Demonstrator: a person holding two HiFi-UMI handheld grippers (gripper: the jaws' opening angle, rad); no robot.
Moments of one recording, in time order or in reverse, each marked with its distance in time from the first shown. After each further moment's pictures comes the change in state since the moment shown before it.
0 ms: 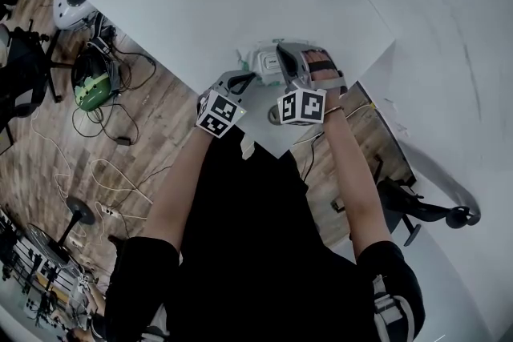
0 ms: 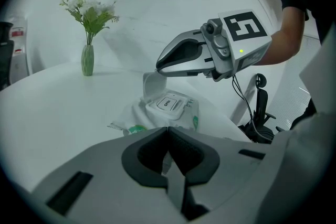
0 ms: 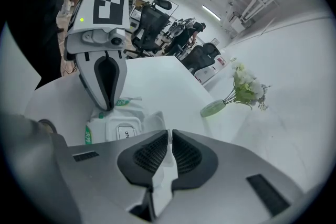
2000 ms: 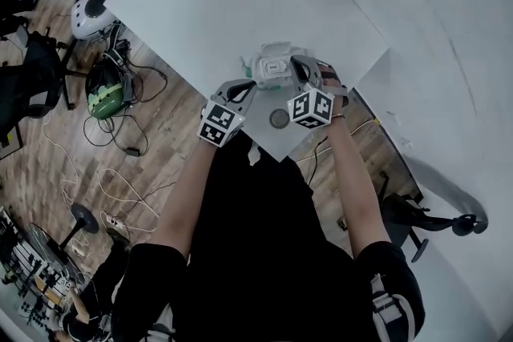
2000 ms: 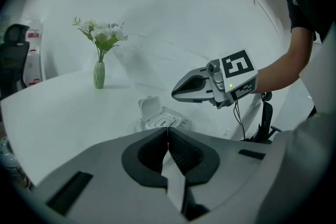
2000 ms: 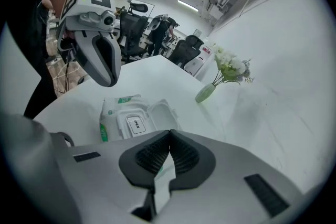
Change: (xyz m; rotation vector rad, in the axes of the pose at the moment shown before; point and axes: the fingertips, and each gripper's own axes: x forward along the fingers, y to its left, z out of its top) left arm -0.056 -0.022 0.049 -0.053 -0.092 0.070; right arm -0.038 0.002 -0.027 0.245 0.020 0.002
